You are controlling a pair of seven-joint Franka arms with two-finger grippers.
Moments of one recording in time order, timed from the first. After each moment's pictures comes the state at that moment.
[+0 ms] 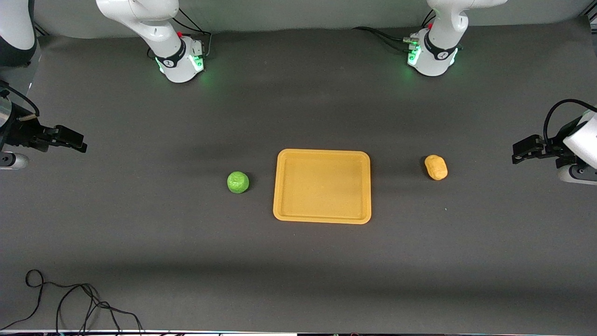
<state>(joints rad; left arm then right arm) 0.03 0.13 -0.03 -1.54 0.01 1.66 0.13 -0.04 0.04 0.00 -1.61 -0.03 1.59 0.02</state>
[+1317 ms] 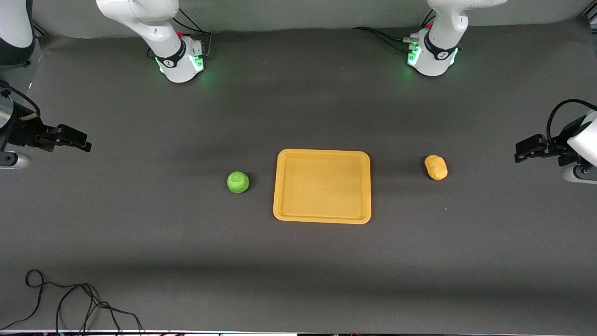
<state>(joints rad) 0.03 0.13 -0.02 -1.54 0.01 1.64 0.12 -0.04 0.04 0.00 -1.61 0.01 1.59 0.02</state>
